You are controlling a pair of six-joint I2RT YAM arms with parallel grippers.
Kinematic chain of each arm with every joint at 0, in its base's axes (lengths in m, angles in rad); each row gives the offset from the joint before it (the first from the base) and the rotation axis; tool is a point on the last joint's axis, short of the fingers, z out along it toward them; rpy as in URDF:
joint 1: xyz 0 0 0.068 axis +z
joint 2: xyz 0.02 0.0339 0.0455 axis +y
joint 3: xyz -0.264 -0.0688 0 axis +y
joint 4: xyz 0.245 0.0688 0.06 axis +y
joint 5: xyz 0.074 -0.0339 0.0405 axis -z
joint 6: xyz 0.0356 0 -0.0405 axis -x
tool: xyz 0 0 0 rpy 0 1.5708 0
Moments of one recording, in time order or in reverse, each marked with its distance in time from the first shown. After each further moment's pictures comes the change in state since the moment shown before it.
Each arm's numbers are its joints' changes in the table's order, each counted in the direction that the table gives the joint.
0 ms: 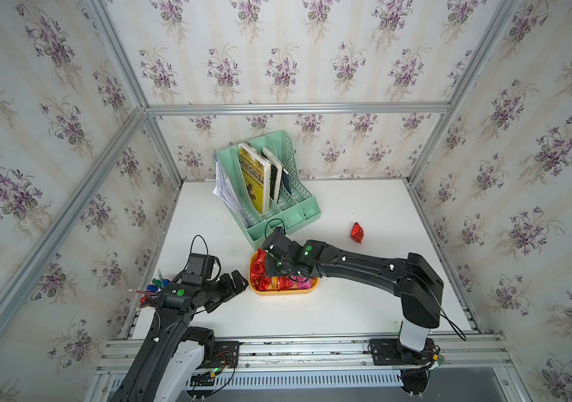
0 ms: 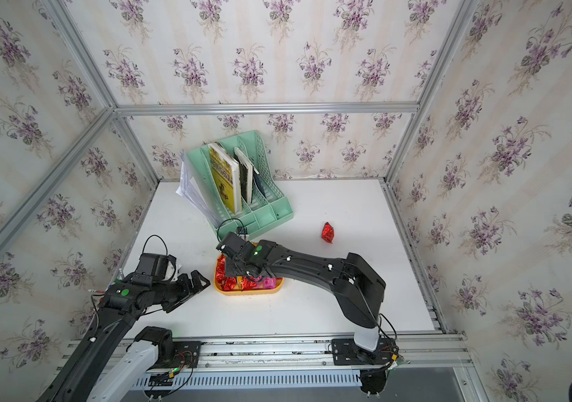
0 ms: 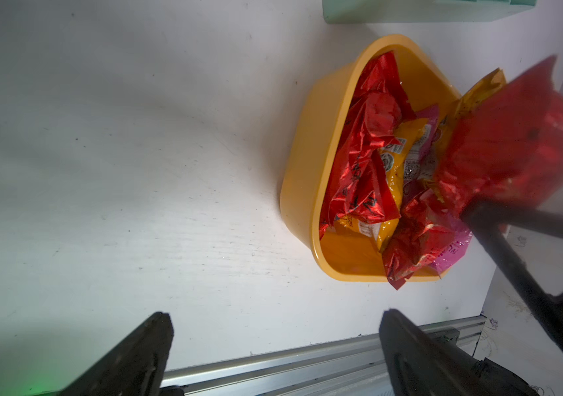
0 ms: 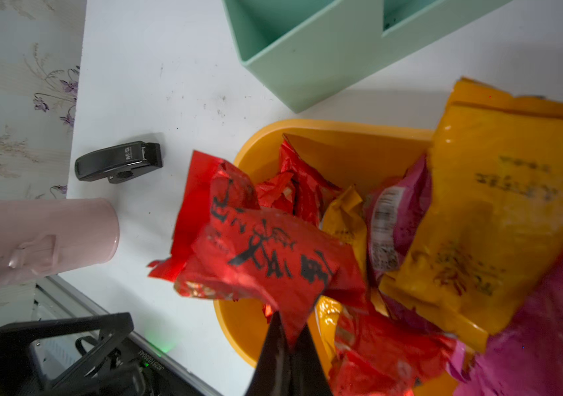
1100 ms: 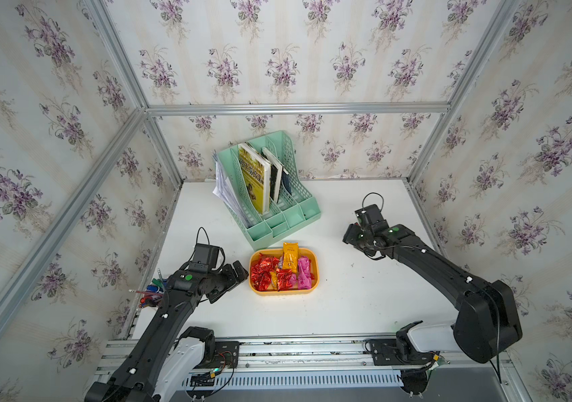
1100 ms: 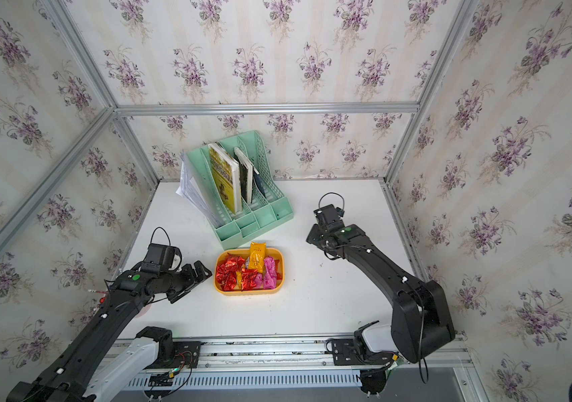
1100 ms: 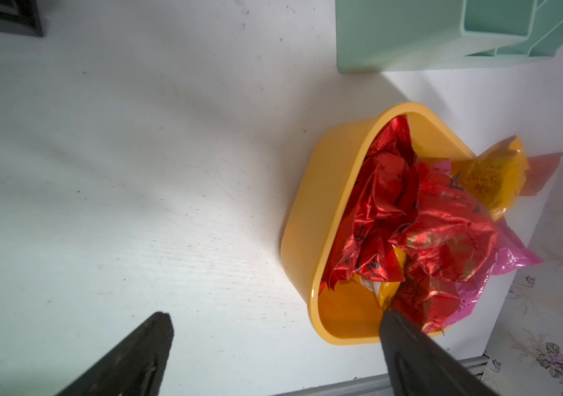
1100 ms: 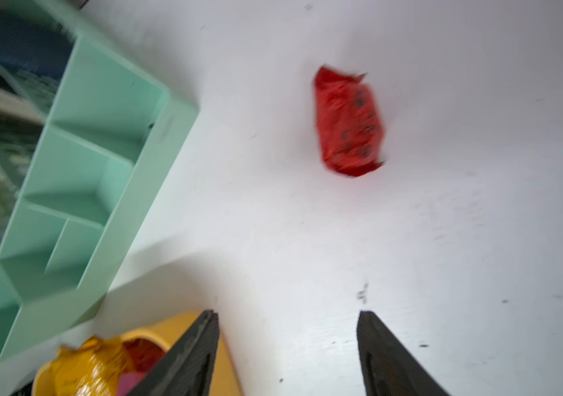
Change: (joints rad) left arm 0.000 0.177 -0.016 -0.158 -0.055 0.061; right arm -0.737 -0.473 0.481 0.019 0.000 0.095
